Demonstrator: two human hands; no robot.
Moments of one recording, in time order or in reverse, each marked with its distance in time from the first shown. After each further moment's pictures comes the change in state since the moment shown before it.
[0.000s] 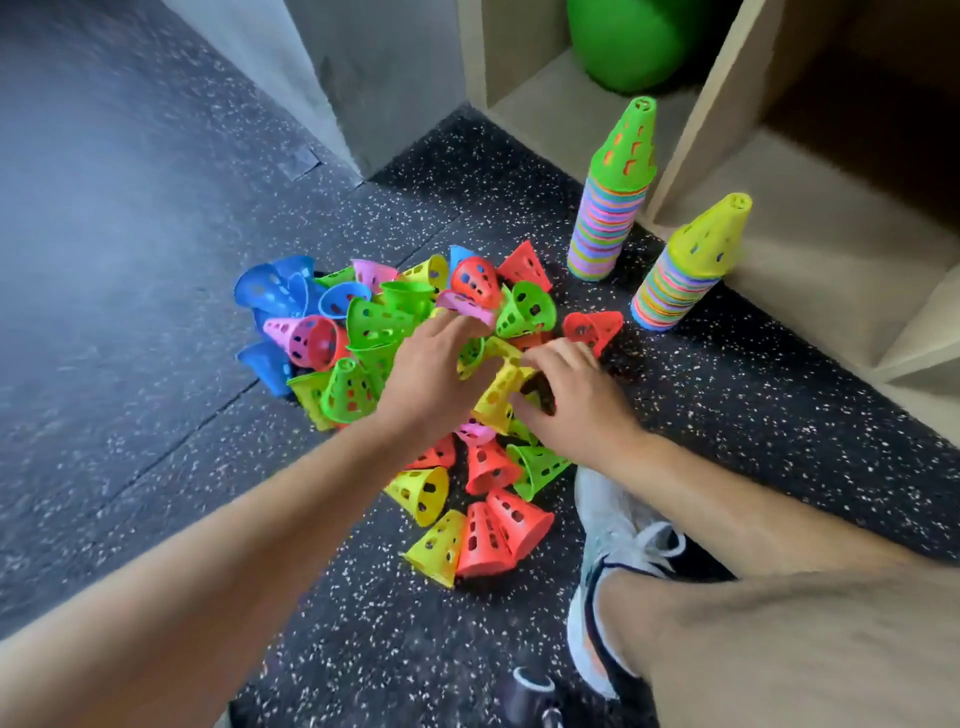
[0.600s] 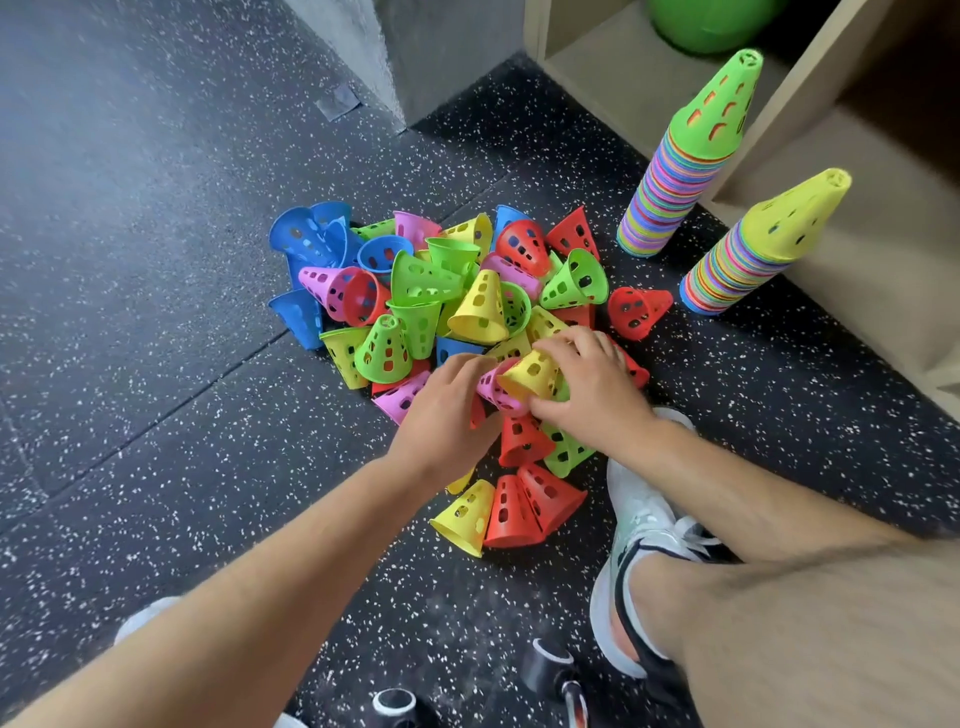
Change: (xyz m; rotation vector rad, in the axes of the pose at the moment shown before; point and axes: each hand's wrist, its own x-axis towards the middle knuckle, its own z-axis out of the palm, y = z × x) left_hand -0.078 -0.054 0.023 -0.089 -0.131 -0.138; right_hand 0.005 -0.017 0.037 -0.130 -0.191 0.007
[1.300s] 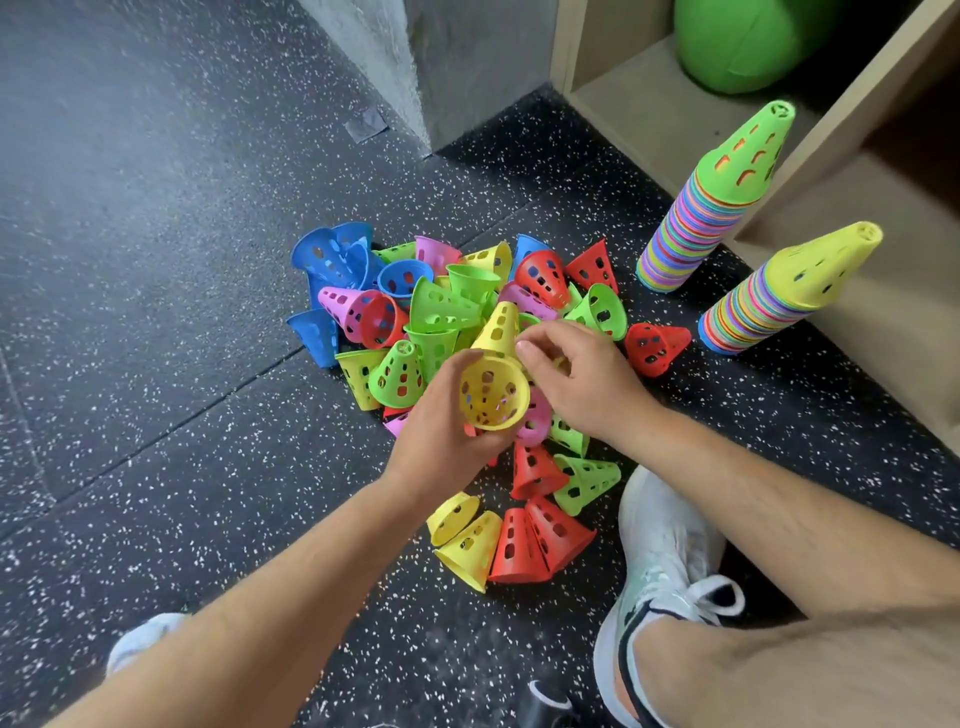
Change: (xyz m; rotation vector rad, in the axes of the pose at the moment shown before) left_hand 0.005 -0.004 -0.012 -0.299 0.209 -0.069; right_hand 0.041 -0.039 -0.041 0.538 0.055 -0.072
